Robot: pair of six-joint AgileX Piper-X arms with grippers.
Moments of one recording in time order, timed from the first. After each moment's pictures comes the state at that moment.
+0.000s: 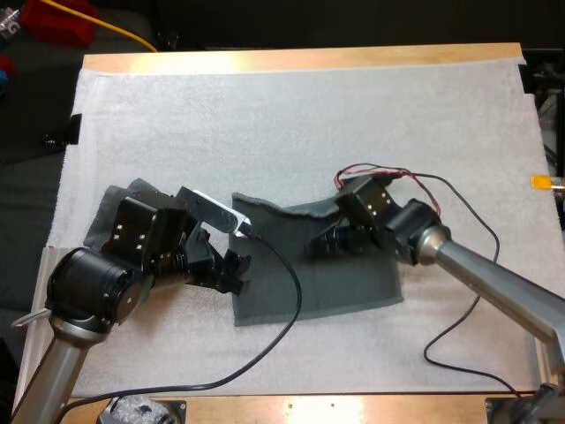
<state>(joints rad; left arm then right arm) -0.41 0.96 -1.12 1.23 0.19 -1.75 0.71 1.62 -1.07 0.64 -0.09 -1.43</state>
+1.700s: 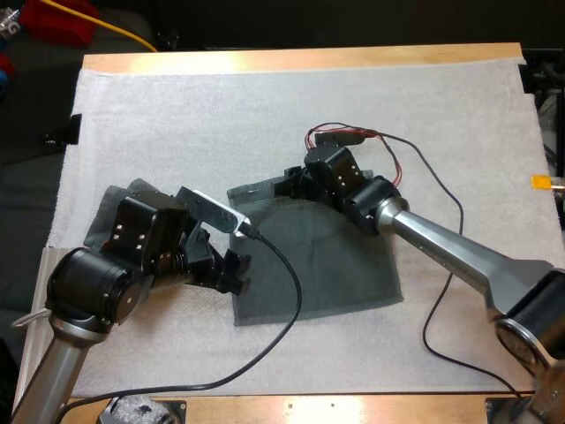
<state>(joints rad) -0.41 0.96 -1.12 1.23 0.19 -1.75 0.70 1.88 -1.26 0.25 0.07 -1.41</state>
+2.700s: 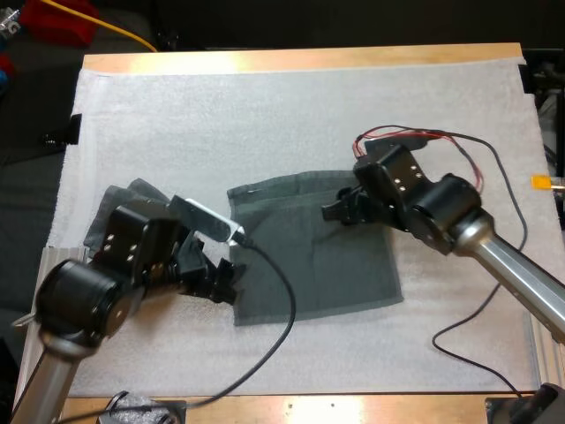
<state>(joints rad) -0.41 0.90 -1.12 1.28 0.19 -1.77 0.70 1.44 -1.26 0.92 0.15 -1.46</state>
